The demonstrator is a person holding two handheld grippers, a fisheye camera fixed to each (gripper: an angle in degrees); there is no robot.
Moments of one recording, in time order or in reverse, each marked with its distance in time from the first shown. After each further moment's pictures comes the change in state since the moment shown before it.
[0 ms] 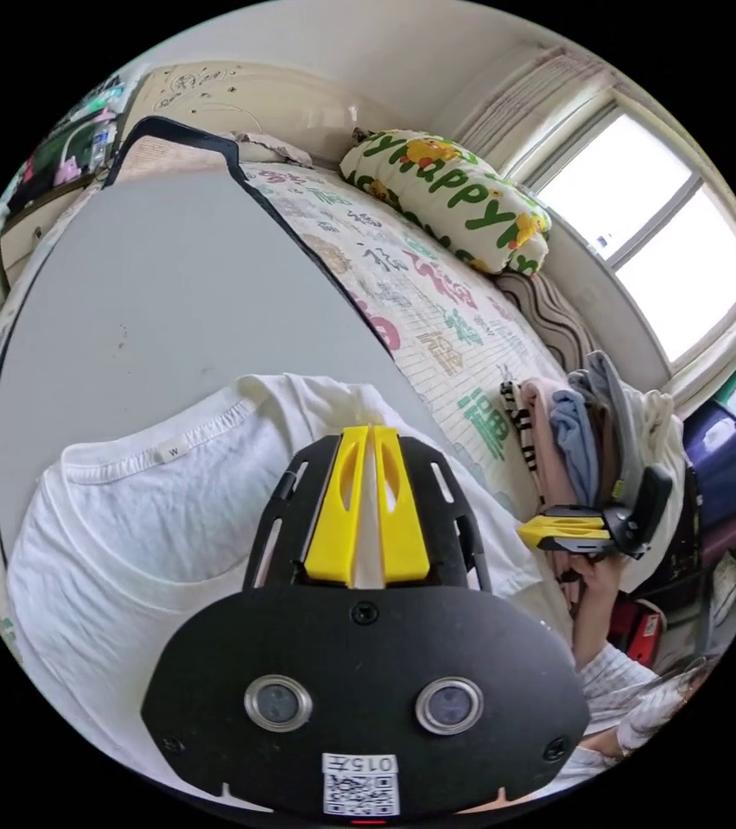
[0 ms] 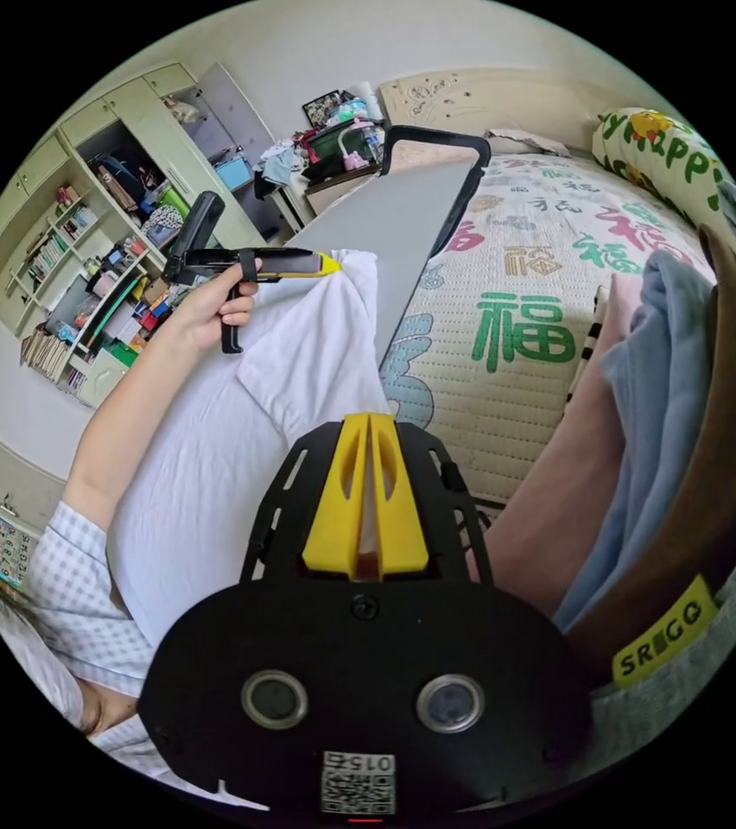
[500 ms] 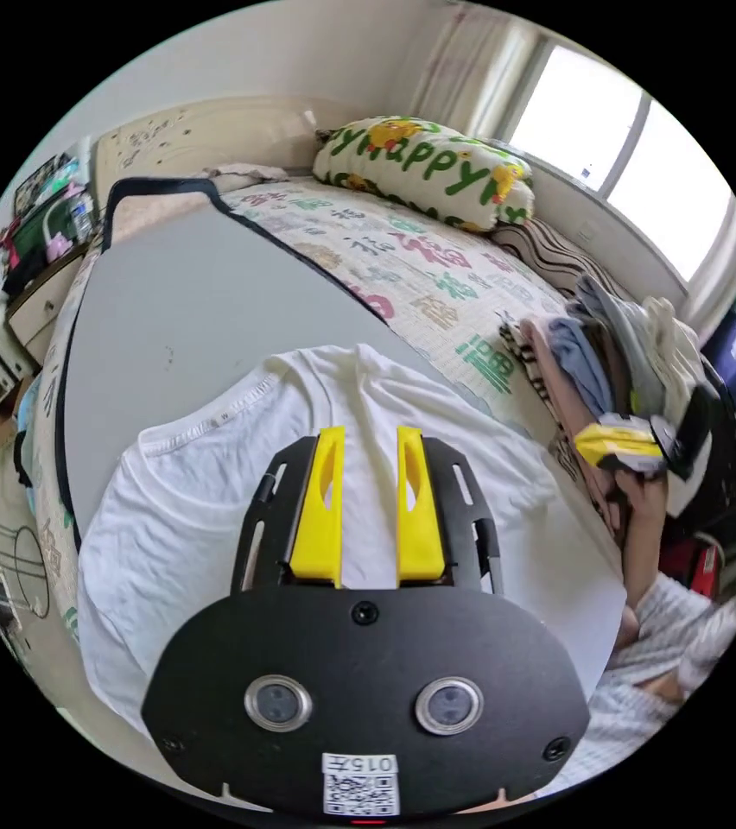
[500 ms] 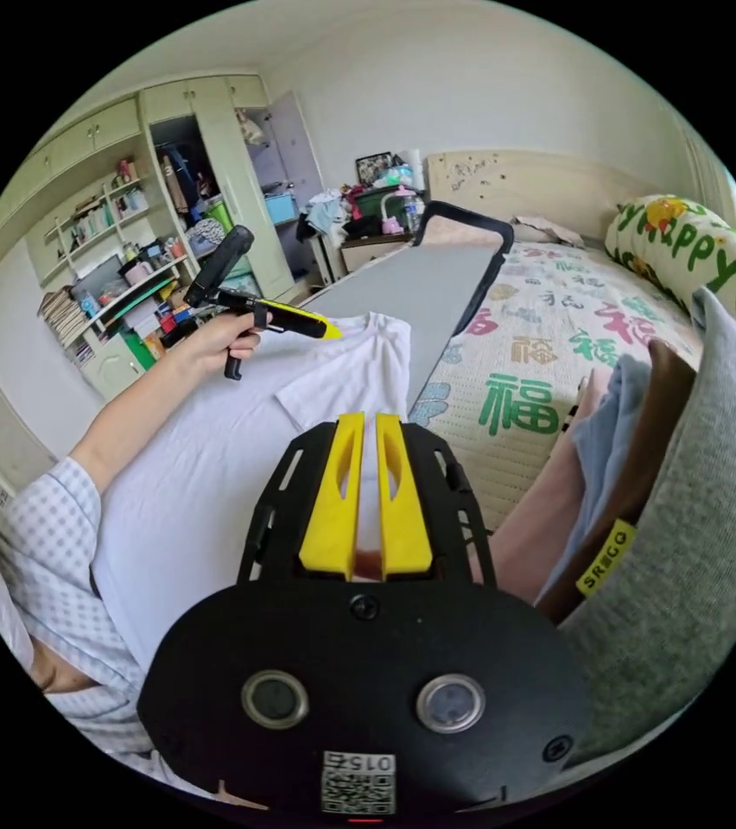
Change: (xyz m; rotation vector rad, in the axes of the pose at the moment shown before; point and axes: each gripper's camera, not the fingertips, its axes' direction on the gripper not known) left arm 0.044 0.076 -0.071 -0.043 -0.007 0.237; right arm -0.057 0.025 -0.011 0.146 -0.024 -0.267
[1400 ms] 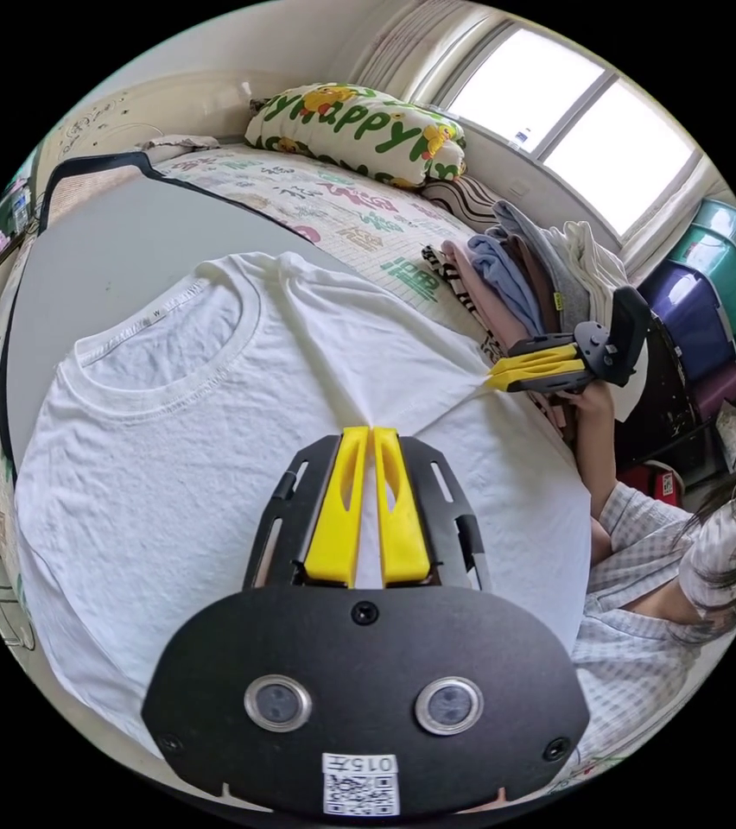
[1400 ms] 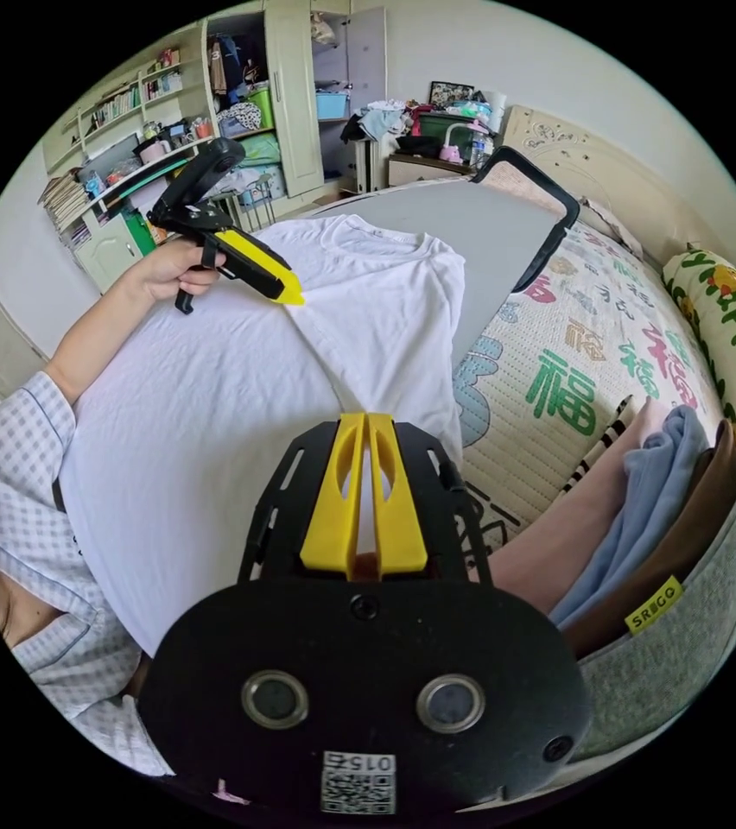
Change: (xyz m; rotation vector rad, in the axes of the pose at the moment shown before) left arm 0.017 0.035 -0.027 -0.097 0.162 0.022; right arm -0.061 0.008 0.094 -0.287 0.107 -0.136
